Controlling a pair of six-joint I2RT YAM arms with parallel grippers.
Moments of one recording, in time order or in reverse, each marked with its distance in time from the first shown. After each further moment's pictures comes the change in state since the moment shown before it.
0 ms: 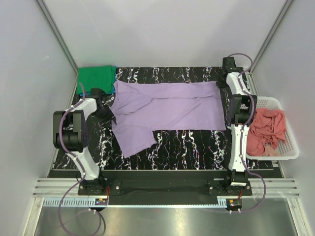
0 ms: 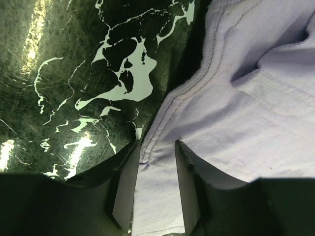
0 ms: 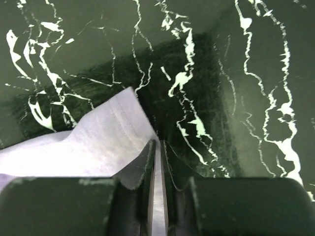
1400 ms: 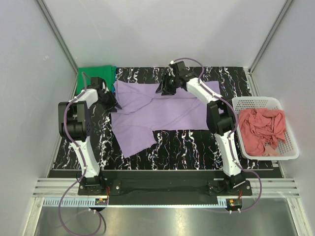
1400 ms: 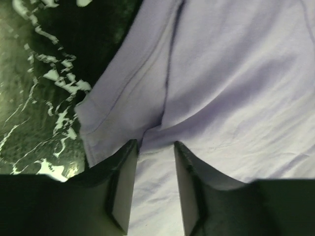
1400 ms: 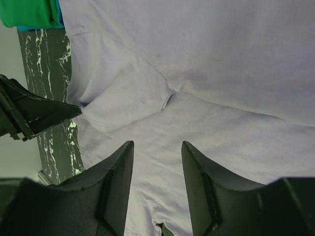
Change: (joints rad) left arm 0.009 0.198 0.271 0.091 0.233 0.091; right arm 0.486 -0.233 -0.251 0.160 -0.494 0.379
